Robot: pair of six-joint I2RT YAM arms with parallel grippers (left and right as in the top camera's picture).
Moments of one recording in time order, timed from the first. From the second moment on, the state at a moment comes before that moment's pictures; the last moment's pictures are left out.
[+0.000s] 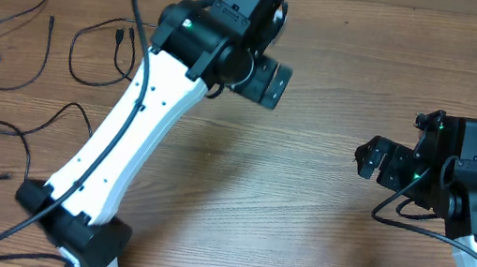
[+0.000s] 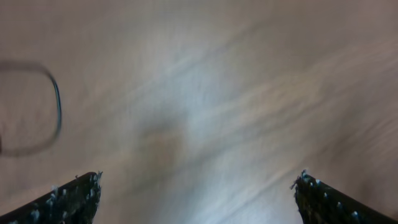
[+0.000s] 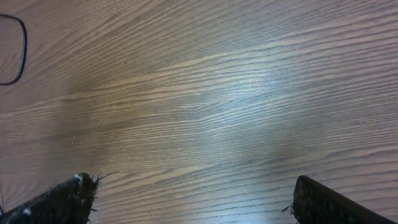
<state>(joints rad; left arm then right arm) -0.53 1.82 2.11 -1.32 0.04 -0.18 0.04 1.12 1.15 -1.11 -0.17 0.31</state>
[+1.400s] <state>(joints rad) -0.34 0.72 0.60 0.31 0.09 -0.12 0.04 1.12 1.15 -1.11 -0.17 0.31</state>
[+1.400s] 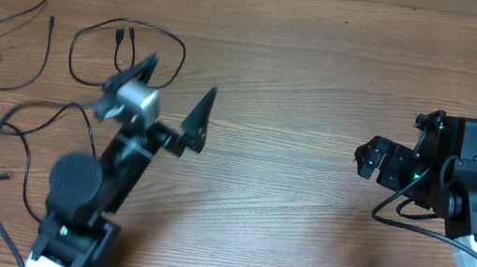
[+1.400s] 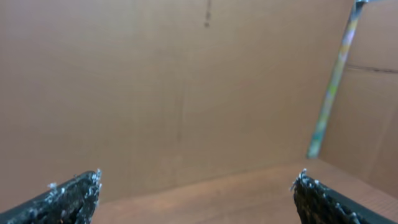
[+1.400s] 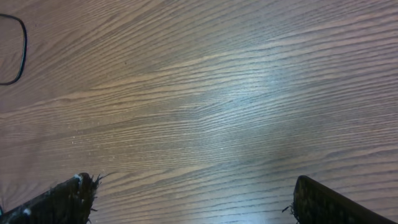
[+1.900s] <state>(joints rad) -0.16 0.29 0.13 0.45 0.09 -0.13 0.04 1.12 1.15 -1.11 -0.17 0.31</state>
